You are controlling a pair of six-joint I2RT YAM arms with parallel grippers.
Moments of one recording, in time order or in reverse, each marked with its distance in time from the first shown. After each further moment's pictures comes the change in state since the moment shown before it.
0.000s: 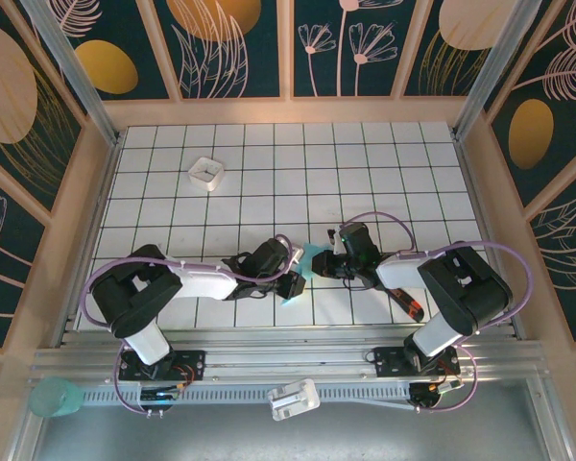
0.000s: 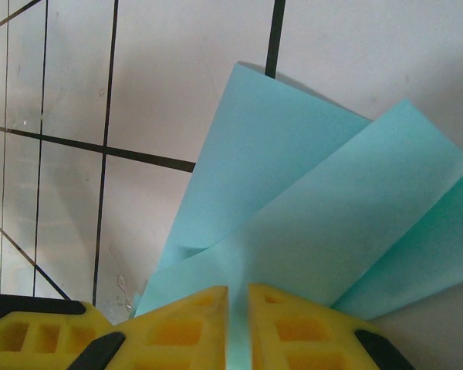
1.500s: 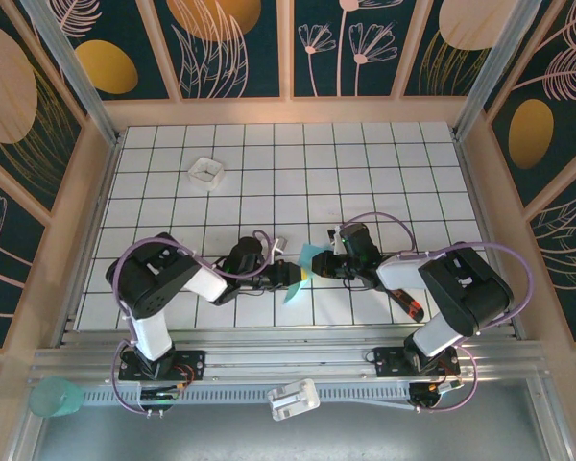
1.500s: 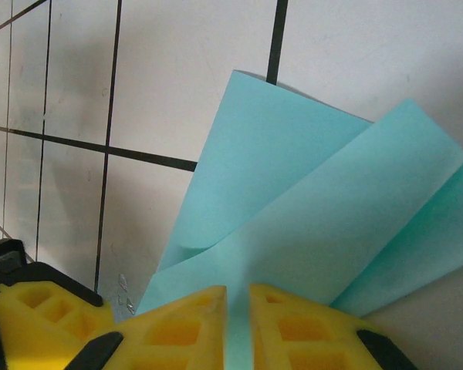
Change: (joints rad) left arm 0.156 0.123 -0.188 0.652 0.367 -0.522; right arm 0.000 -0.008 -0.009 0.008 0.004 0.000
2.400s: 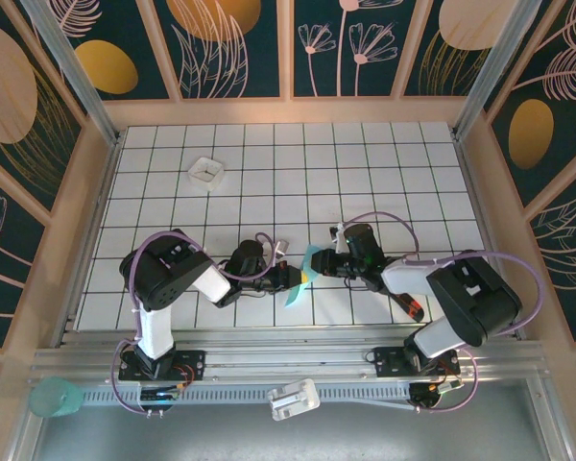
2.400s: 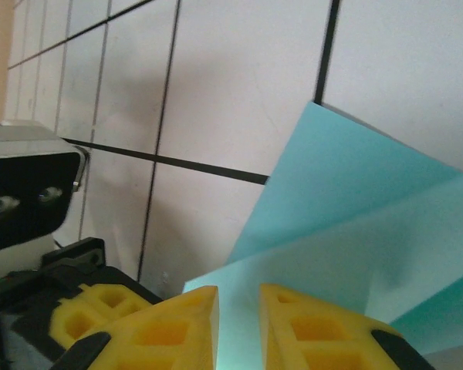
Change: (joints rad) left arm -0.005 0.102 -0.003 0.132 0.029 -0.046; right arm -0.002 -0.063 -0.032 0.045 -0.022 0.018
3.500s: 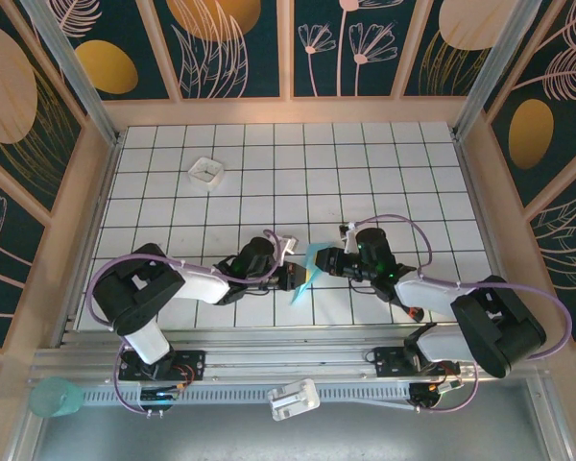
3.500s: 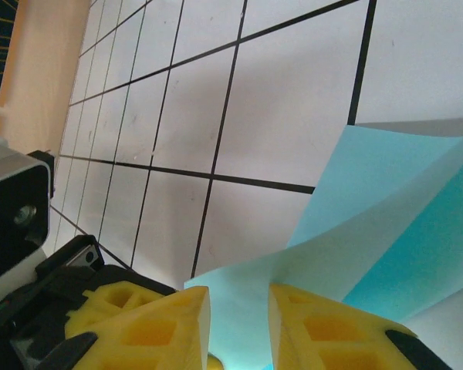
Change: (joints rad) left arm -0.088 -0.212 0.063 -0.343 -0.228 0.331; right arm -0.011 -0.201 -0.086 0.038 0.010 0.059
